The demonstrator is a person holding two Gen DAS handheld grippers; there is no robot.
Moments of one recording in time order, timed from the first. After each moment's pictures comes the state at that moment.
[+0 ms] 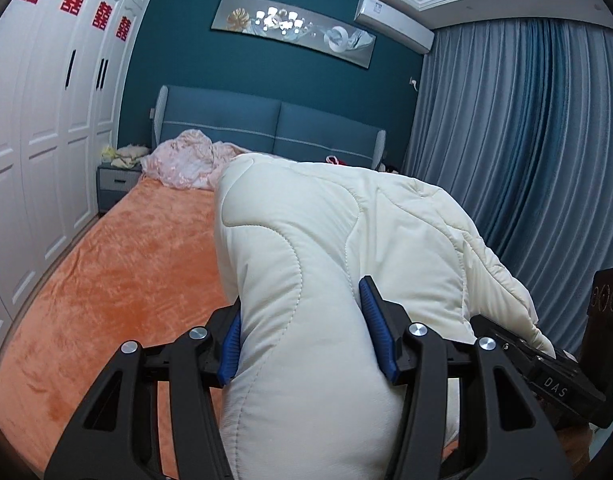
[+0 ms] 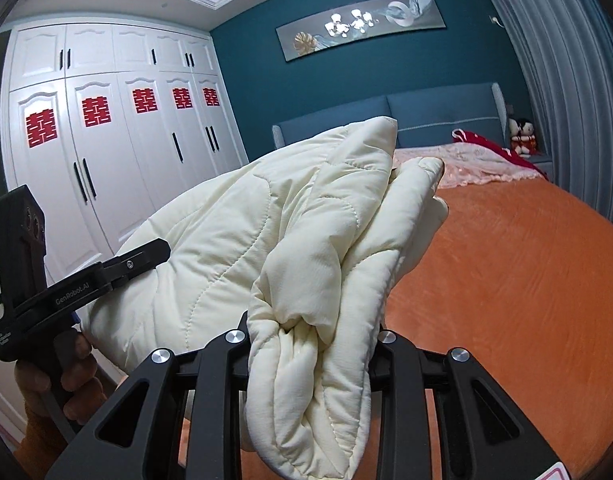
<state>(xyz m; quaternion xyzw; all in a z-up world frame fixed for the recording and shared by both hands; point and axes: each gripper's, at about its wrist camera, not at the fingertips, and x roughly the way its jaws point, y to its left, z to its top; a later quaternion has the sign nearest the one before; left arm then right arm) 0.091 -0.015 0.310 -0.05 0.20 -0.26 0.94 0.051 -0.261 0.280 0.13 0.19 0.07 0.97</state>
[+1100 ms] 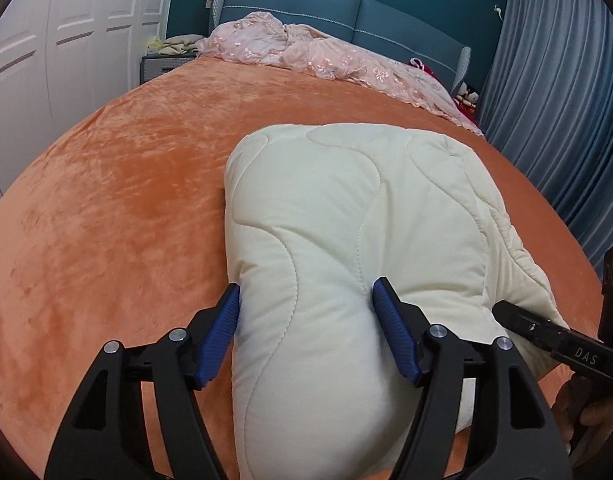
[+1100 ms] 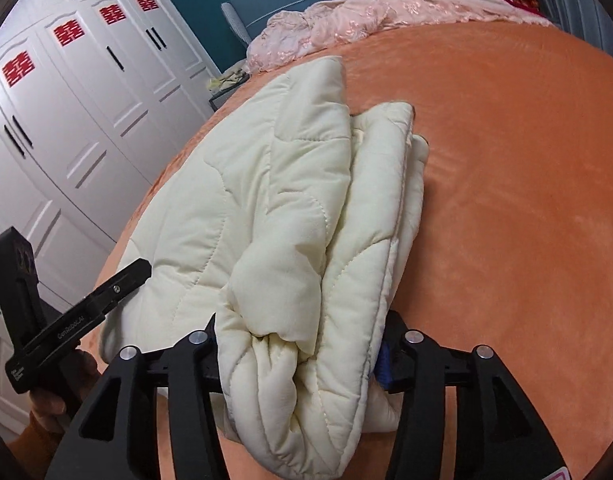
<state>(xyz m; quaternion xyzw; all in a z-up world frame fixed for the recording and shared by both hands) 0.237 0.042 0.018 -0.04 0.38 -0.16 0.91 0.207 -0.240 -0.006 0.22 0.41 0.08 0.88</state>
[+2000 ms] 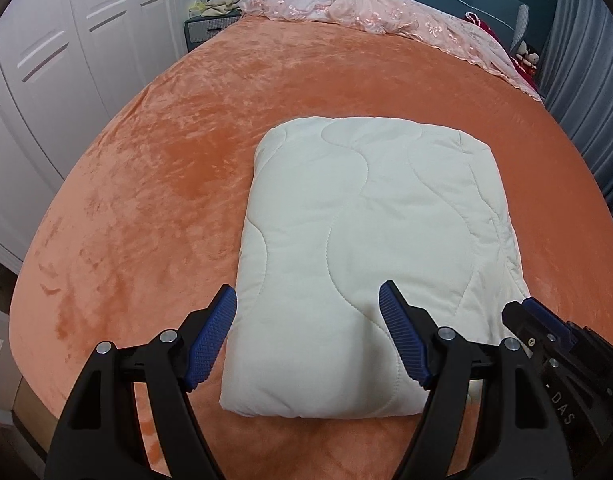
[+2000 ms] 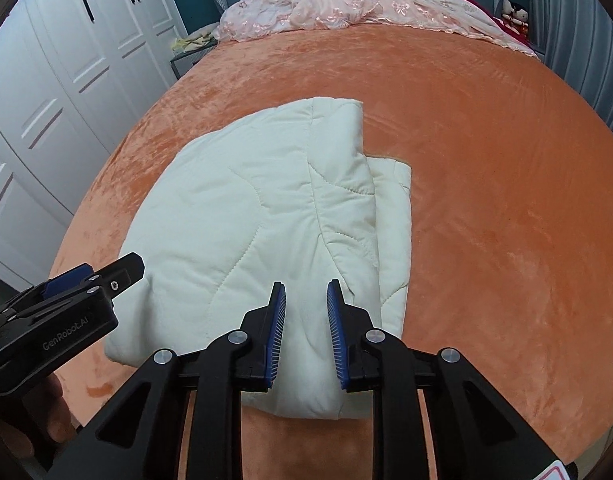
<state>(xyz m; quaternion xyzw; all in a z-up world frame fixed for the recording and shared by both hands) 0.245 -0.003 0.075 0.00 0.49 -0.05 0.87 0.216 -0.201 0.066 0.11 0.48 -0.01 0.87</state>
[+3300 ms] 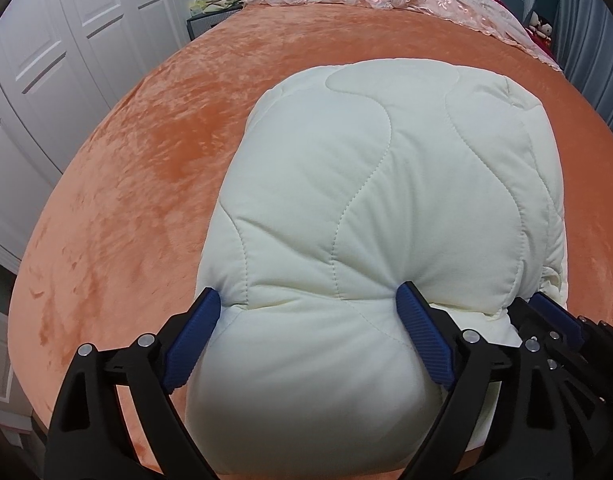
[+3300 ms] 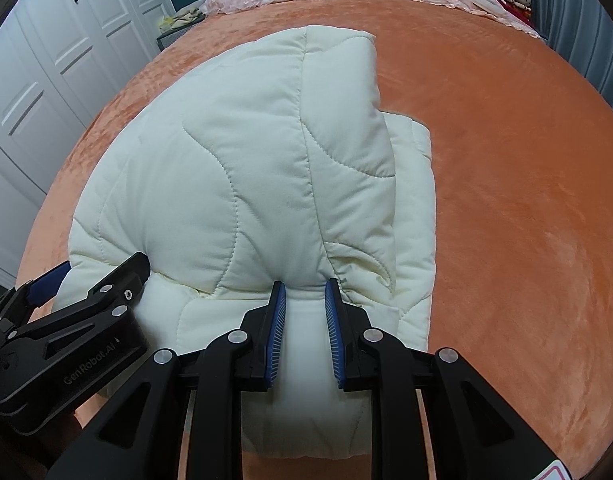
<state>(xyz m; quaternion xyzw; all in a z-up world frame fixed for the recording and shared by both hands) 0.264 -0.024 0.010 0.05 0.49 -0.02 0.87 0.237 -0.190 0.001 0.10 0.51 -0.02 0.85</state>
